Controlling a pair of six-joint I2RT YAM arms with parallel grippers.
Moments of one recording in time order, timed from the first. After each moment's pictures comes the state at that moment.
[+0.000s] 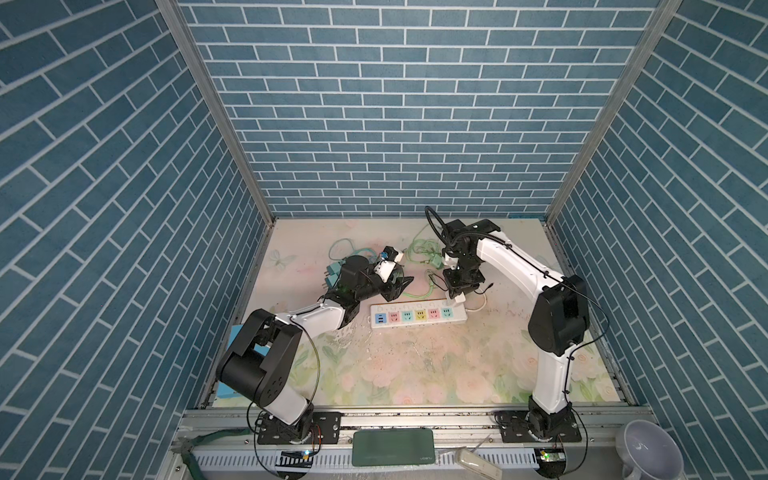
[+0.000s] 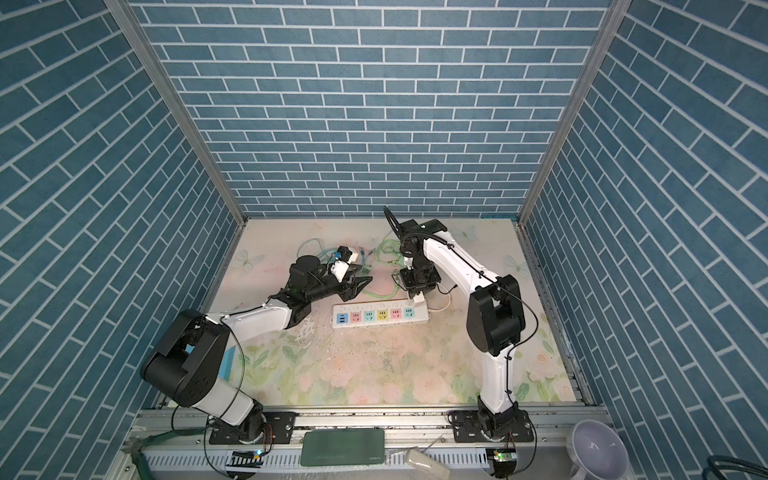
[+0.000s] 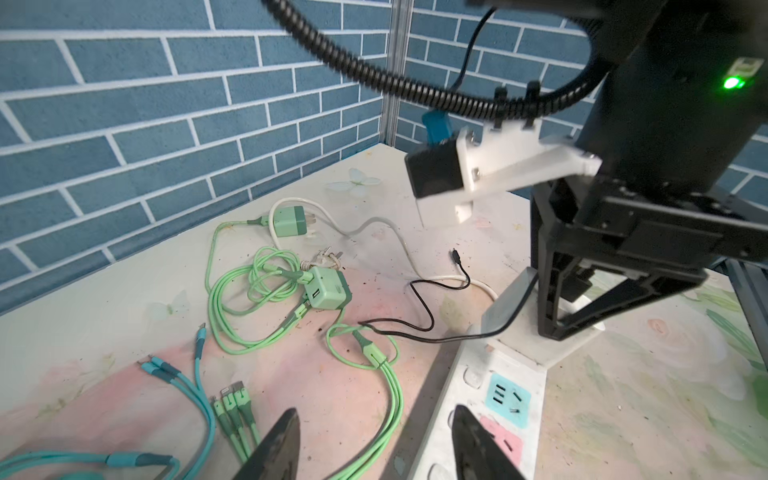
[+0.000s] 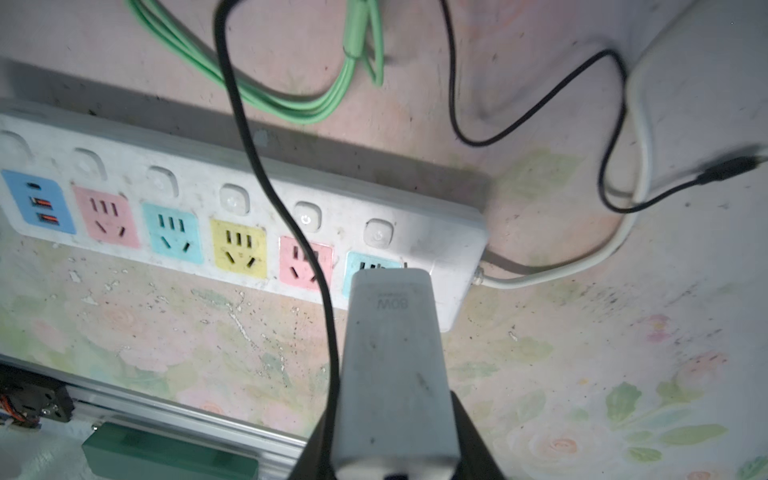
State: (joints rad) left arm -0.48 1.57 0.76 0.51 0.48 0.05; right arm 0.57 1.99 1.80 -1.42 -0.12 0.17
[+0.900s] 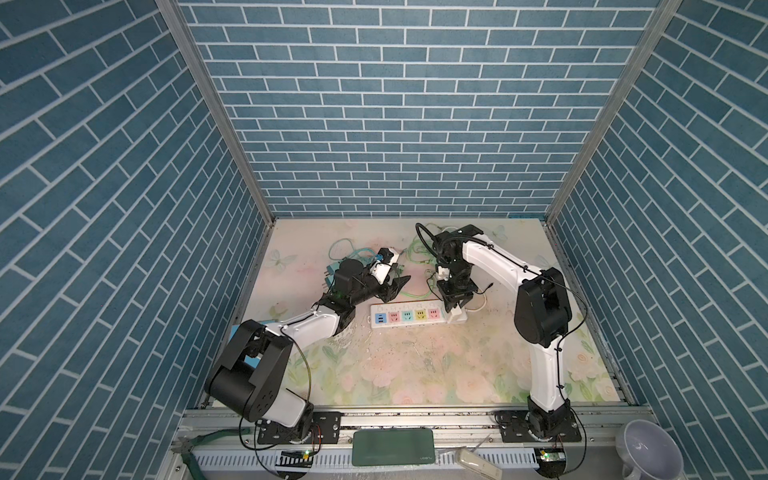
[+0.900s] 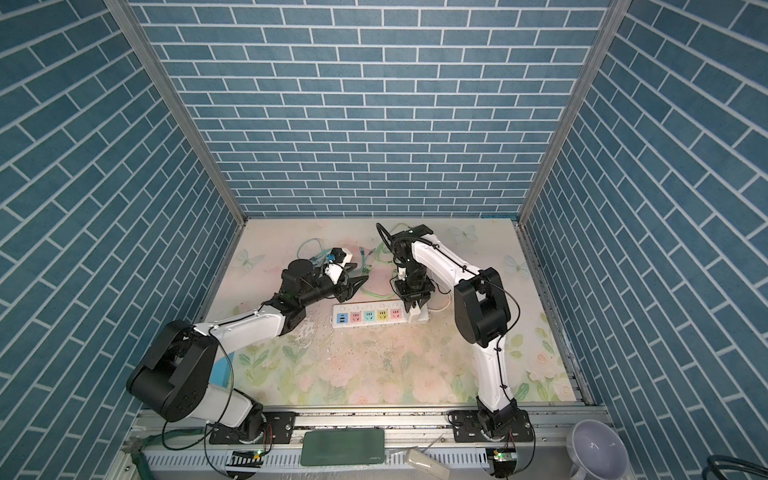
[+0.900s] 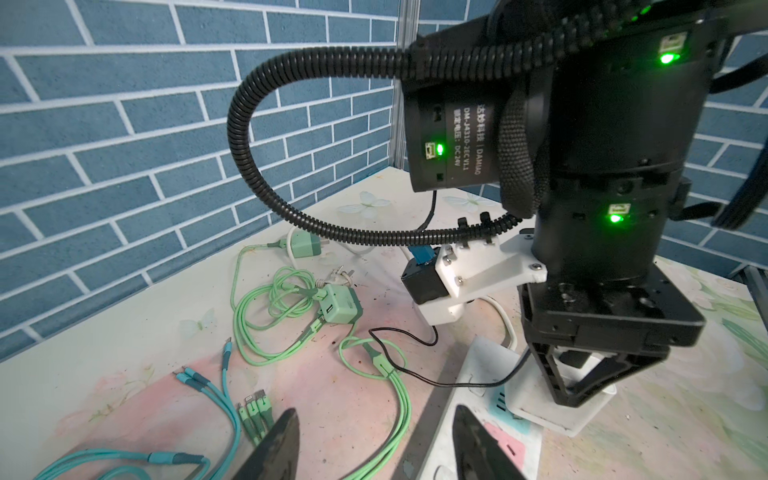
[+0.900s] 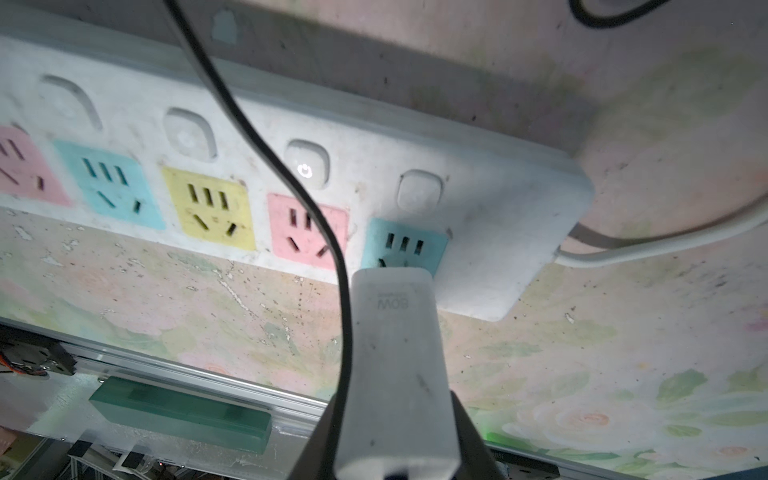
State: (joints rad) left arm -0.48 1.49 0.70 0.56 0.45 0.06; right arm 0.60 2.09 1.83 -1.51 -0.17 0.19
